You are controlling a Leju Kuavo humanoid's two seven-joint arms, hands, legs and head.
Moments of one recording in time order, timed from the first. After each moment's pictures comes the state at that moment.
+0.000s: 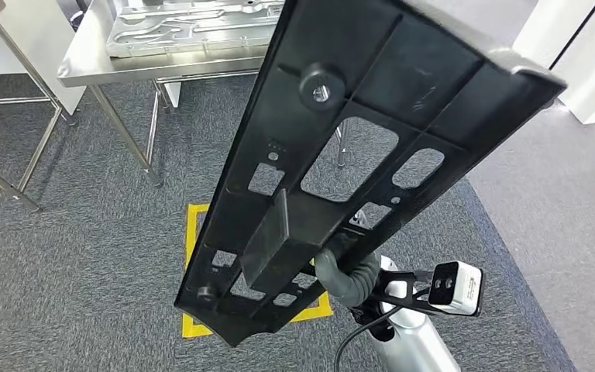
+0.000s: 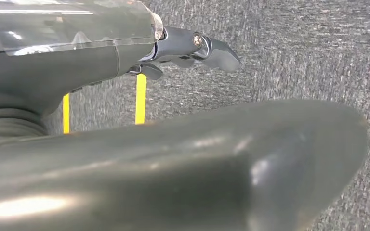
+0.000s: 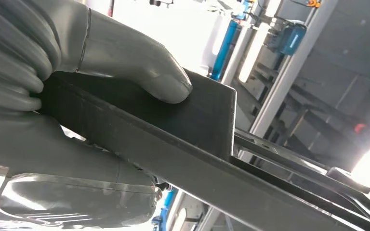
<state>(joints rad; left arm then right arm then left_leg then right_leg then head) -0.11 -0.06 1.20 -0.22 -0.92 0.04 -0.21 -0.27 0.04 0.46 -1.75 -0.25 0.53 -0.70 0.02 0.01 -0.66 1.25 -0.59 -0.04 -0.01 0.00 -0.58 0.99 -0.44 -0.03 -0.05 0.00</state>
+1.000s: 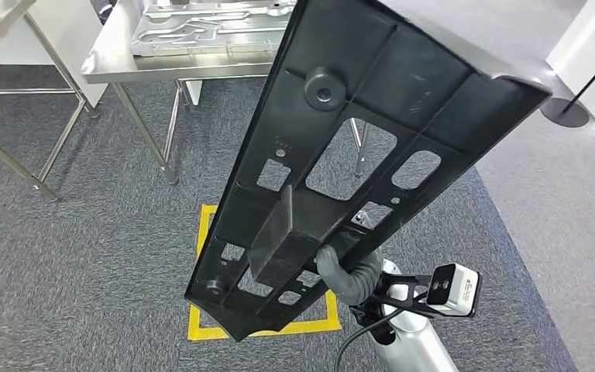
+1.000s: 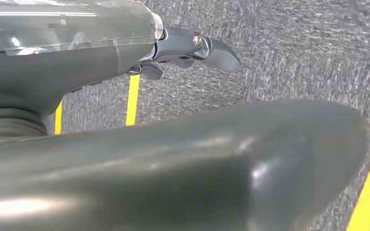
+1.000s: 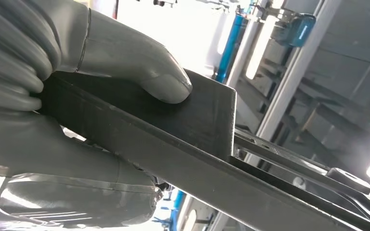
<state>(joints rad) -0.12 -0.06 1.20 -0.22 -0.92 0.04 -0.22 -0.24 0.05 0.43 -1.74 -0.21 0.51 -0.70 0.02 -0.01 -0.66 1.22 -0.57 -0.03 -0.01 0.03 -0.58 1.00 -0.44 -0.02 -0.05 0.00</state>
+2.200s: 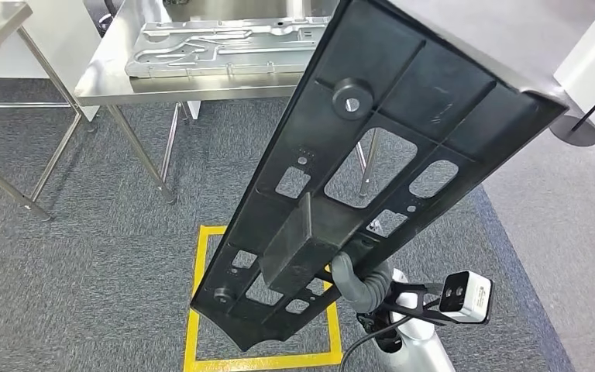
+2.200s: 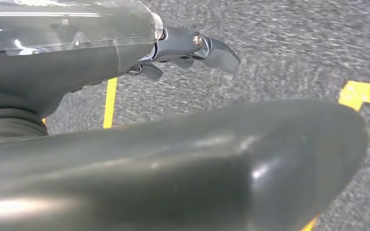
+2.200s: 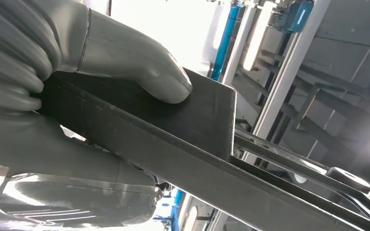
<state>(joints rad) -0.09 -0.05 1.20 -0.22 -0.92 0.04 -0.23 -0.17 0.08 0.35 -1.76 -0.22 0.59 -0.70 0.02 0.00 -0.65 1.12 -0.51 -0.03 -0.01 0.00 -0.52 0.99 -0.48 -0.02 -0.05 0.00</state>
